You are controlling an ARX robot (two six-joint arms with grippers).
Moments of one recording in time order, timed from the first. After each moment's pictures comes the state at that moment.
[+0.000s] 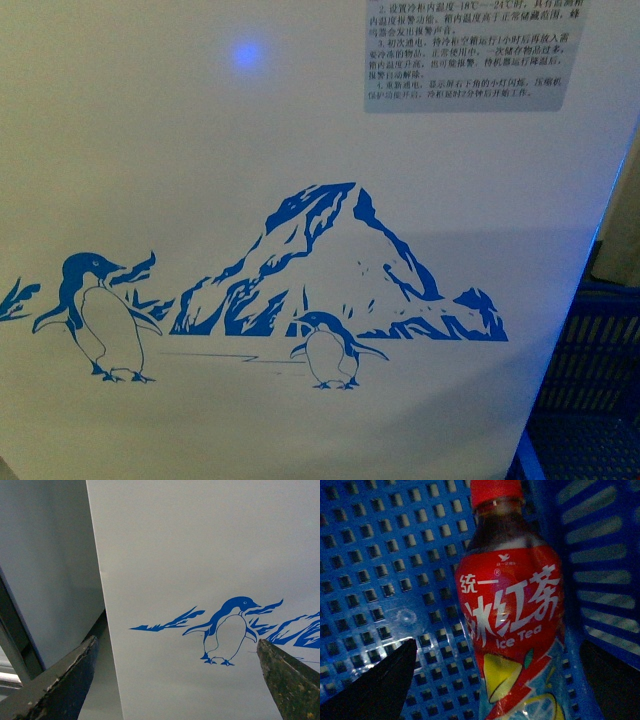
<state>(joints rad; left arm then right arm) 0.00 0.00 0.02 0.00 0.00 0.00 -0.31 2.81 1.19 0.51 0.16 0.04</state>
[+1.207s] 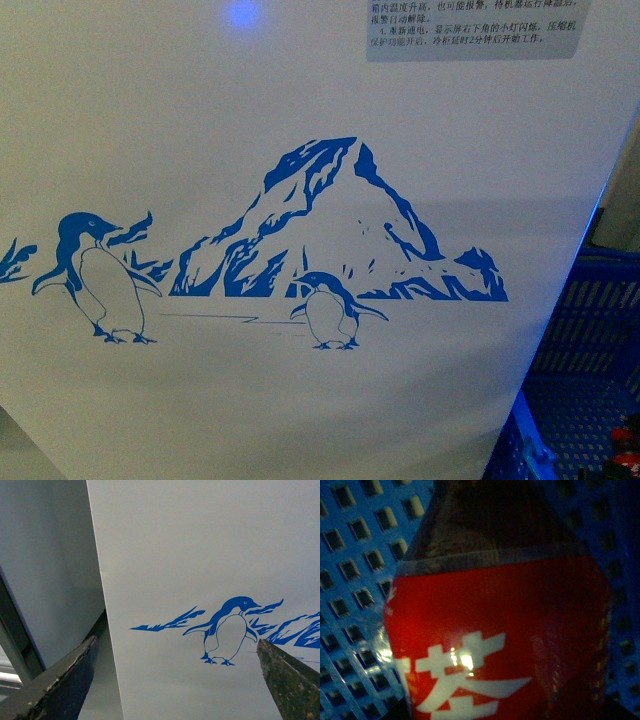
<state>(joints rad) 0.00 0.00 0.02 0.00 0.00 0.00 -0.32 2.97 1.39 0.36 0.11 0.12</state>
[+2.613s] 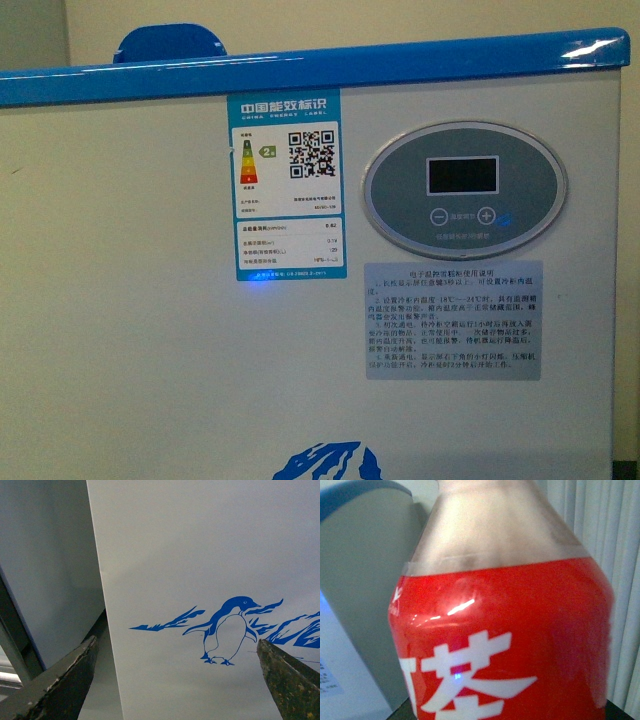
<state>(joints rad) 0.00 0.00 0.02 0.00 0.00 0.00 -0.01 0.36 0.48 -0.01 0.26 0.16</state>
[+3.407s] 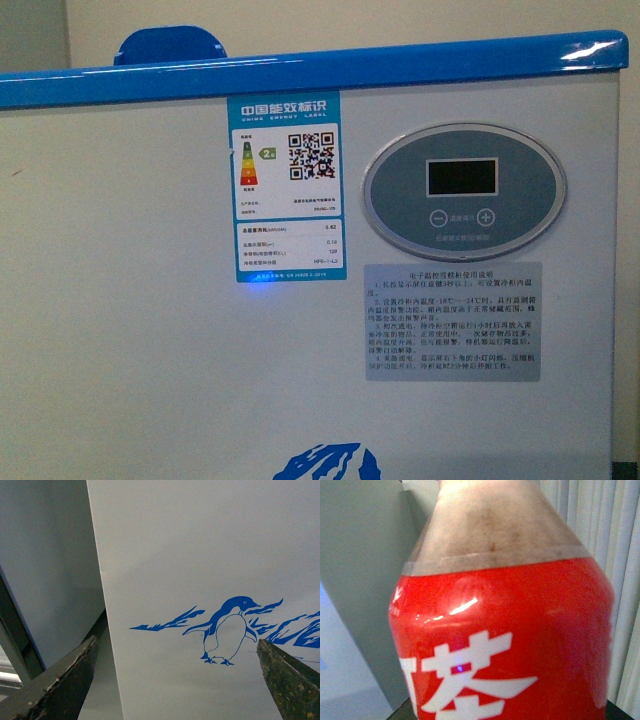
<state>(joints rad) 0.00 0.00 0.02 0.00 0.00 0.00 0.21 0.28 0.31 0.08 0.52 0.12</state>
